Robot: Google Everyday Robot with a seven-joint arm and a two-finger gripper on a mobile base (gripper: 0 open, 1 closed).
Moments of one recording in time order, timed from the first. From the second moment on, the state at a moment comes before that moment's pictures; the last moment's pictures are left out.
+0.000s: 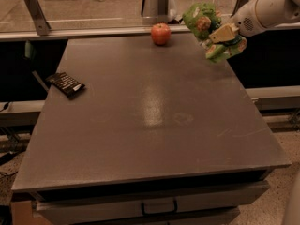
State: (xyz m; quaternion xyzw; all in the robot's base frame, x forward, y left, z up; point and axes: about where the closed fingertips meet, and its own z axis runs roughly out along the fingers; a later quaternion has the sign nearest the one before) arm 0.736 -0.238 0.936 -0.39 0.82 0.07 0.42
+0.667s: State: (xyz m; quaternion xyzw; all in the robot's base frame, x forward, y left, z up) arm 0.800 -0.209 0.922 -0.31 0.84 0.06 0.44
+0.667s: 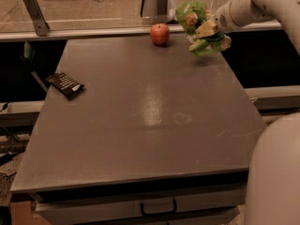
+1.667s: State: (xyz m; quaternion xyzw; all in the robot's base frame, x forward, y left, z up) arm 0.836 -0.215 0.878 -0.21 0.89 0.02 0.41
